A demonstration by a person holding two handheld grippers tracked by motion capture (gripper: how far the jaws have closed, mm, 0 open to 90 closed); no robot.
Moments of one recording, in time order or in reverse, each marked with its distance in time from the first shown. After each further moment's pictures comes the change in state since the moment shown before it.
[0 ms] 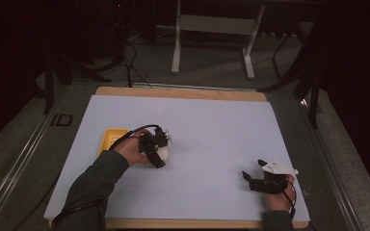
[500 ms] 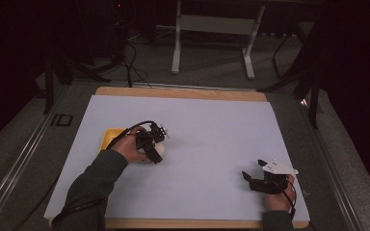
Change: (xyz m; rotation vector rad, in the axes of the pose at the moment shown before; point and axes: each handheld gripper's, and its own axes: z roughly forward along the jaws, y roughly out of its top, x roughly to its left) left arm 0.012 -0.004 -0.002 0.014 0.037 -0.109; right arm 0.000 0.000 0.000 0.000 -0.001 -0.001
